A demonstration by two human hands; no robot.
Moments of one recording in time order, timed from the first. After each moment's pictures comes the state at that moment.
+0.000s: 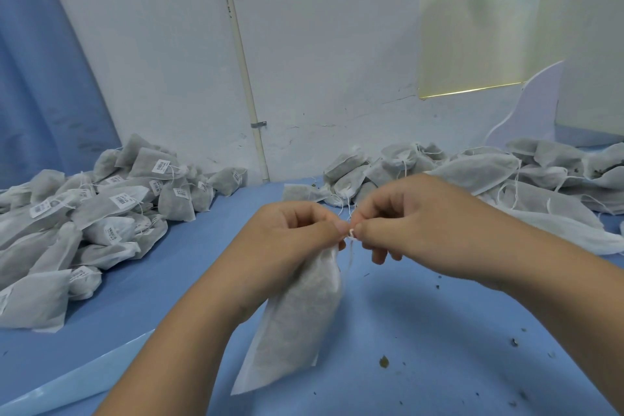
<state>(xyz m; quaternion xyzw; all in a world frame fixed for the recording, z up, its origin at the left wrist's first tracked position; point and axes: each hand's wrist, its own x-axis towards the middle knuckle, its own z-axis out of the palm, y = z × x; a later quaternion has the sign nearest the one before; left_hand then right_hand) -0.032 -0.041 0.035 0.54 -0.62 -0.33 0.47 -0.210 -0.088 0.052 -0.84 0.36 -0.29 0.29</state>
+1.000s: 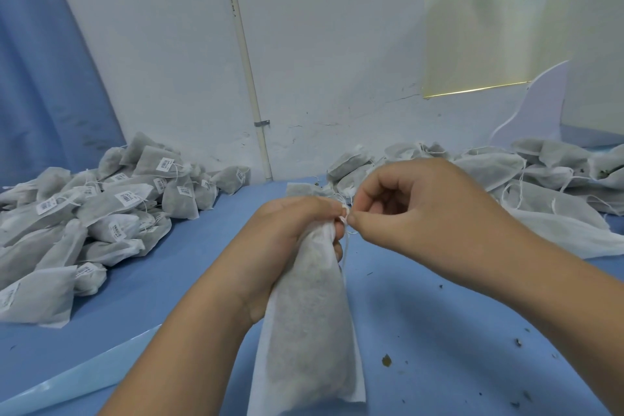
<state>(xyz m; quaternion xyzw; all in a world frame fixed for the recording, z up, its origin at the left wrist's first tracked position) -0.034 -0.043 0.037 0.45 -0.54 -0.48 0.52 -0.204 -0.079 0.053 -0.82 0.31 -0.42 0.25</state>
